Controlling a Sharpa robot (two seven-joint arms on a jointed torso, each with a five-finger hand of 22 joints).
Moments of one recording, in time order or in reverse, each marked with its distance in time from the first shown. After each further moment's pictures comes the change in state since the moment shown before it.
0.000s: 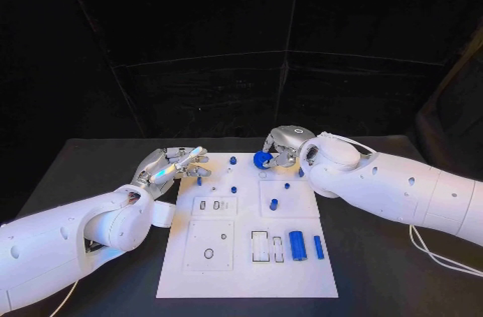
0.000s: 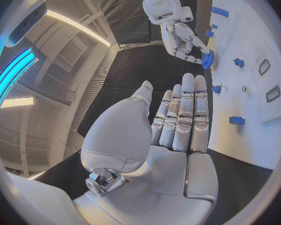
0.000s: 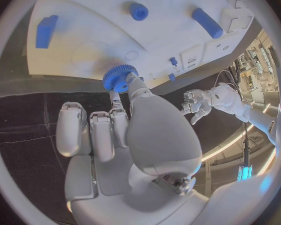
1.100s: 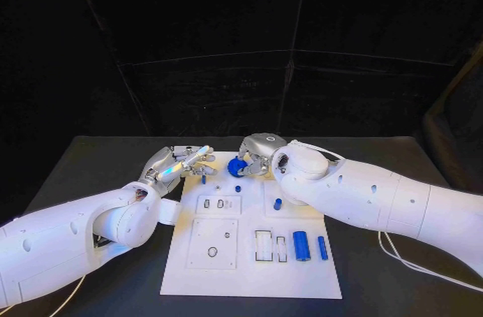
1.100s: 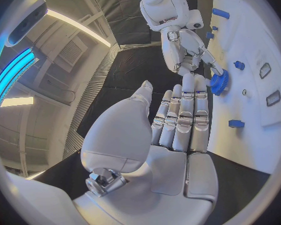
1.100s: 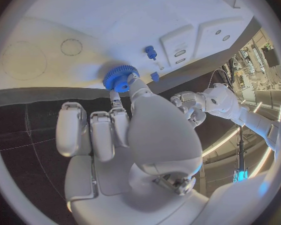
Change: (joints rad) left arm 0.000 0.006 0.000 -0.001 0.000 0.004 -0.002; left_hand 0.000 0.000 -0.003 -0.003 0.000 0.000 0.000 -0.003 0.000 0.000 0.000 -0.004 0.000 -0.004 0.004 0.000 0.002 0.000 0.000 0.000 0.000 0.000; right arm -0.021 0.178 -0.014 -0.078 -0.021 0.003 -0.012; right_hand -0.017 -0.013 0.016 0.011 -0.028 -0.002 0.000 -0.012 -0.005 -0.008 0.000 -0.011 -0.002 0.000 0.000 0.000 0.000 0.000 0.000 0.000 0.000 0.002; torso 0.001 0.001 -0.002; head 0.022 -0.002
